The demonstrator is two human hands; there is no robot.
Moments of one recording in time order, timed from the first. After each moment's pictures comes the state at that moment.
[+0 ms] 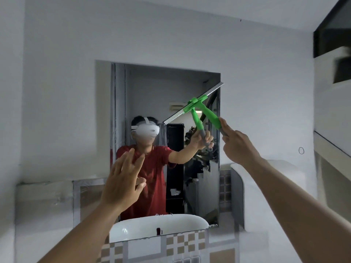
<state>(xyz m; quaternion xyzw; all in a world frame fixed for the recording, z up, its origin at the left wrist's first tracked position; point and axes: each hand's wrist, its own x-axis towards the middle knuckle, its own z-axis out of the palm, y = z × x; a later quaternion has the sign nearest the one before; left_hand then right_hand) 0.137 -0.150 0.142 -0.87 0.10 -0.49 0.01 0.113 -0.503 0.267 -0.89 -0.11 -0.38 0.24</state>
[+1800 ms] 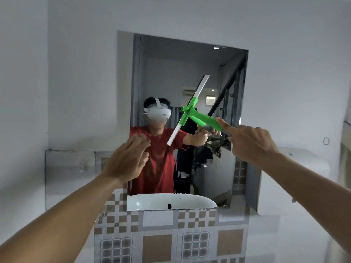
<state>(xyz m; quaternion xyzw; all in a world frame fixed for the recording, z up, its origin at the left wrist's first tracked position) 0.119 -0.101 0.142 -0.84 0.20 -0.50 0.09 0.095 -0.470 0.234 -0.90 -0.12 -0.41 -0.10</state>
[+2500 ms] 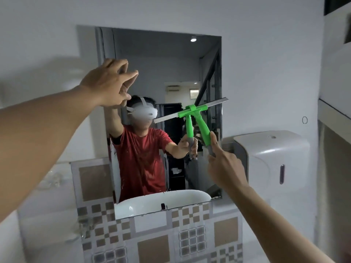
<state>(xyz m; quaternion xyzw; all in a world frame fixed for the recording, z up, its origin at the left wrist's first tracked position) 0.116 -0.129 0.357 -0.84 0.13 -0.48 0.22 0.097 -0.445 0.135 -0.89 -0.06 -0.39 0.23</state>
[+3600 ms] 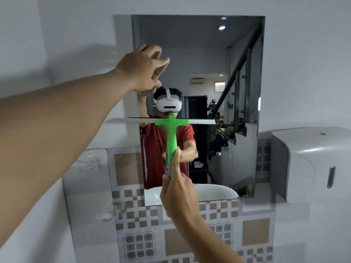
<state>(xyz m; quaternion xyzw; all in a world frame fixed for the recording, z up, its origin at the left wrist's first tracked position) 0.115 -0.122 0.369 -0.85 0.13 -0.46 0.23 0.072 -0.257 0.070 -0.84 -0.20 -0.32 0.38</state>
